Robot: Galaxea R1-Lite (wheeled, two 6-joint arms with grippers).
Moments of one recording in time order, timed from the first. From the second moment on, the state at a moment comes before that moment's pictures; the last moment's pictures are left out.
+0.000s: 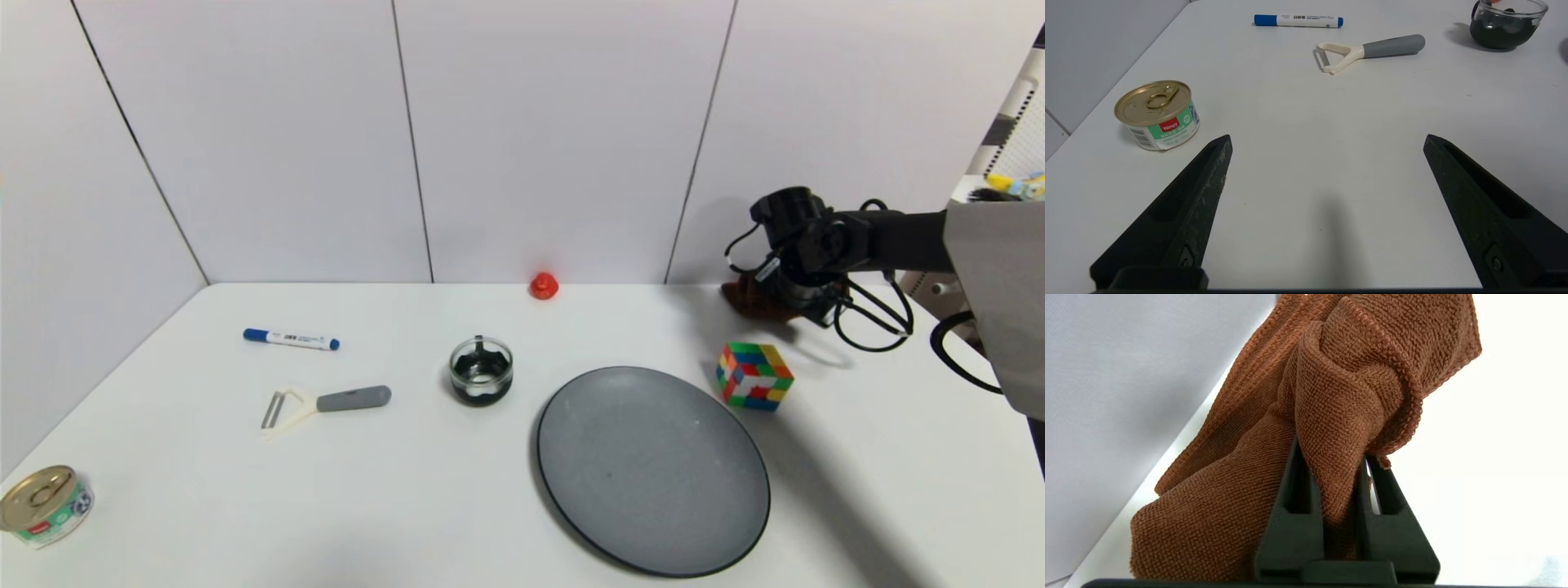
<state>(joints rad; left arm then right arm) 0.00 0.00 0.00 0.00 0.00 0.01 0.04 2.37 -1.94 0.43 -0.54 0.84</state>
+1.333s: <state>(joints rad) 0.00 0.00 0.00 0.00 0.00 0.01 0.32 1.72 -1.59 0.46 -0.24 0.80</state>
